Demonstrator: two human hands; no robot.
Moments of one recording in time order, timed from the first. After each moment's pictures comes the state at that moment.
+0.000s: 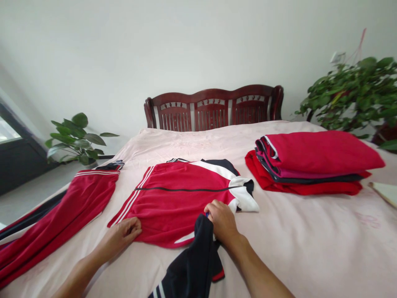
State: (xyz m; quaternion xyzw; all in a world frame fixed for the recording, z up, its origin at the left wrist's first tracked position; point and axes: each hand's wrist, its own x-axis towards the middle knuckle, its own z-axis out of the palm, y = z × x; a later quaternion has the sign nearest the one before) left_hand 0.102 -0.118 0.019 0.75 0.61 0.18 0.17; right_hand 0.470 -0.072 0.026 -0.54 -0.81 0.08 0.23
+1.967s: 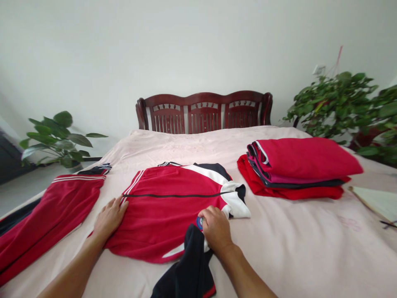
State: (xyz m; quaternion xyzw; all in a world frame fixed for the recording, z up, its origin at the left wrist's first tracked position) left_hand 0.084 -0.024 -0.002 0.58 0.81 0.12 -0.04; right_hand 0.476 -0.066 0.009 -0.58 -0.76 0.07 0.30
